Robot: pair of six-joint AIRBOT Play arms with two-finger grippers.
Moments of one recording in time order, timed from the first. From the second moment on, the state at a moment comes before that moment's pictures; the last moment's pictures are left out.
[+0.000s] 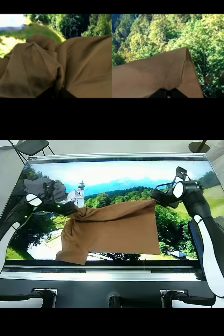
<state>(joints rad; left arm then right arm) -0.06 -1.52 1.28 0.97 -0.93 -1.44 0.08 -1.51 1.48 -1.54 0.96 2.04</state>
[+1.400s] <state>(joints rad) 0.27 -1.63 1.11 0.97 -1.21 -1.33 -0.30 -1.42 1.26 -1.31 1.56 1.59</state>
